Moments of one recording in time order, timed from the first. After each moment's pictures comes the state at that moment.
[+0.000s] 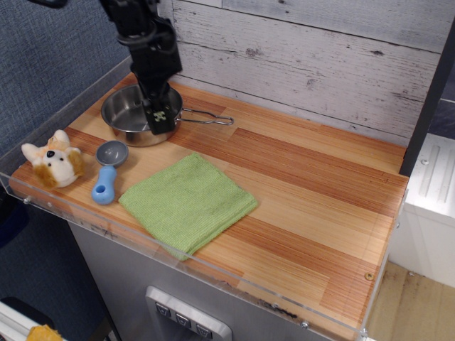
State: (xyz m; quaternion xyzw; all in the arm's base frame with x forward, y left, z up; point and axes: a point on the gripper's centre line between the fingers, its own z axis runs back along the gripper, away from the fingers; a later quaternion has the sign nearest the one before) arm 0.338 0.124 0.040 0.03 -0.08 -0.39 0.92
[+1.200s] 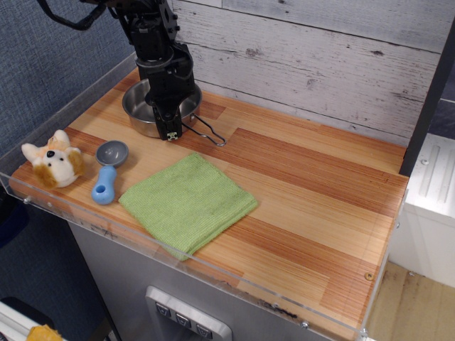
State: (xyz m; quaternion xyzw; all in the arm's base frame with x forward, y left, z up) arm 0.339 0.118 0.016 0.03 -0.06 -0.40 0.91
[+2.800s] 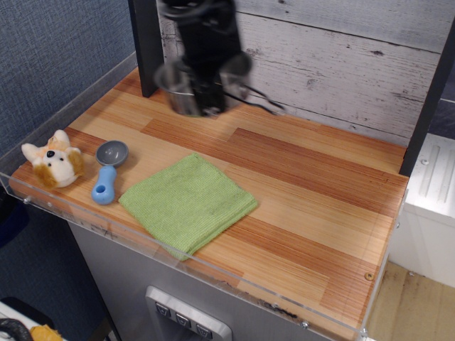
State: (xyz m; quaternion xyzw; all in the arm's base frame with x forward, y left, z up) arm 0.304 0.009 0.111 0.03 -0.13 -0.46 0.88
